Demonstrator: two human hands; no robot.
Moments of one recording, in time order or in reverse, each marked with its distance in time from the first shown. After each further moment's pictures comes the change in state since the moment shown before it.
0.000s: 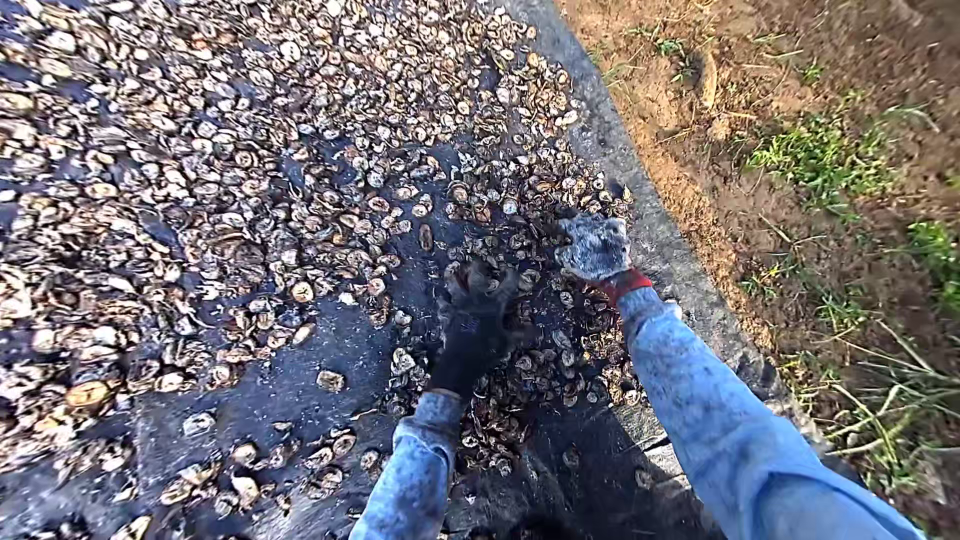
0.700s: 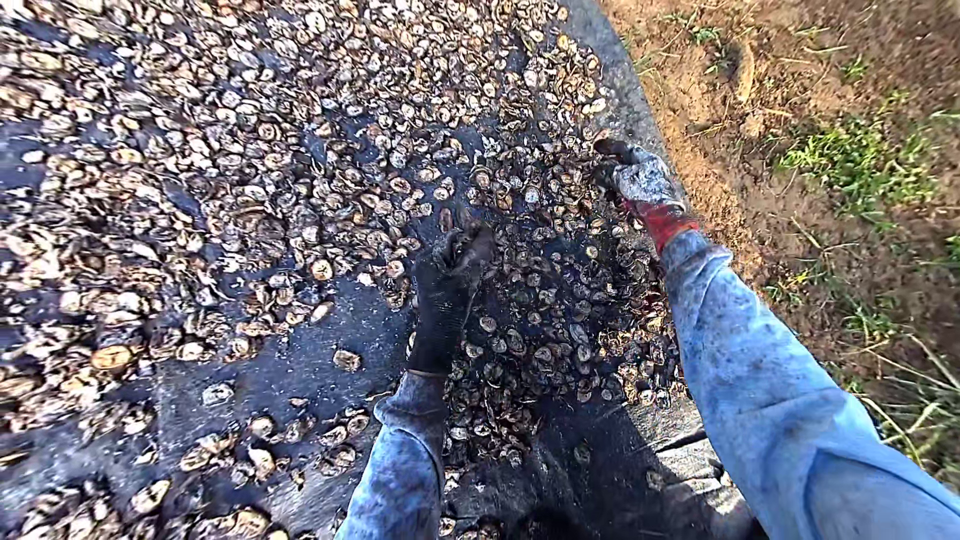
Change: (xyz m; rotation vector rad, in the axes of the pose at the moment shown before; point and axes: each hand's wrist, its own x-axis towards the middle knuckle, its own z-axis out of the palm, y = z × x) left_hand -0.016 -0.026 -0.046 -0.839 0.483 -0.047; right_hand 0.055 0.013 -0.051 0.562 0.061 0.192
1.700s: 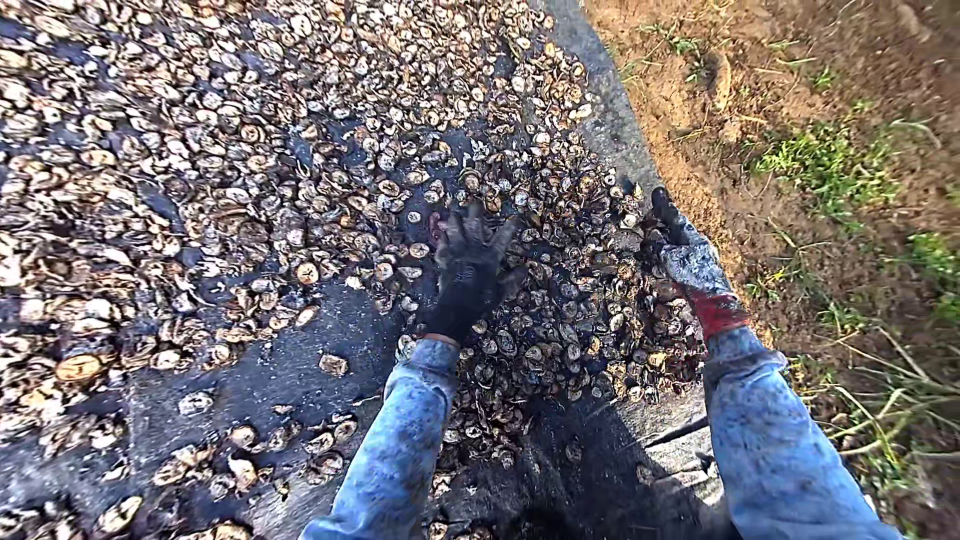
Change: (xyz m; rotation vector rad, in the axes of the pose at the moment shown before) left_hand 0.020 -0.019 0.031 0.710 -0.359 0.289; right_hand -0.146 0.060 -0.036 0.070 0.099 0.146
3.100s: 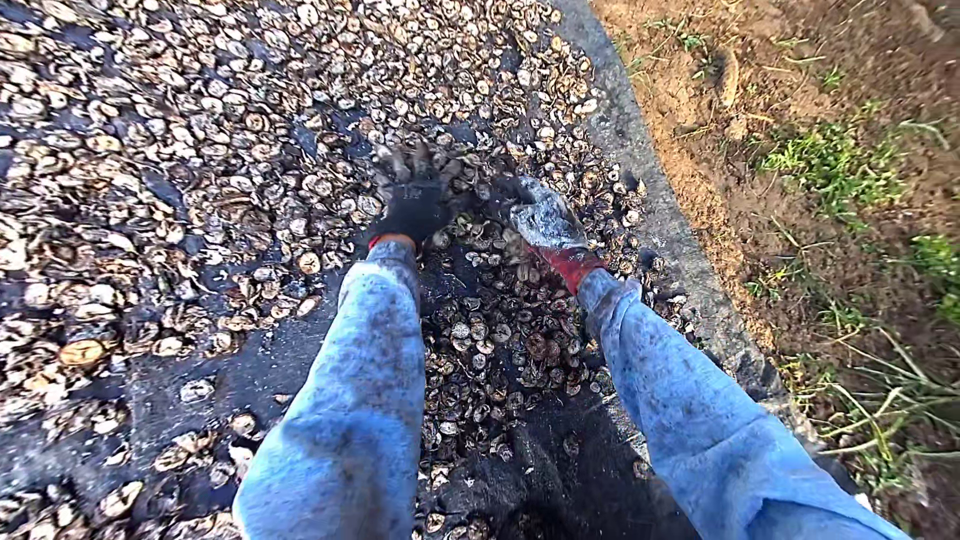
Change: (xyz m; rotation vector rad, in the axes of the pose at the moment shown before) left_hand 0.106 -0.099 -0.024 0.163 -0.156 -0.201; right_hand 0.044 -0.131 0.137 -0.070 -0.276 -0.276
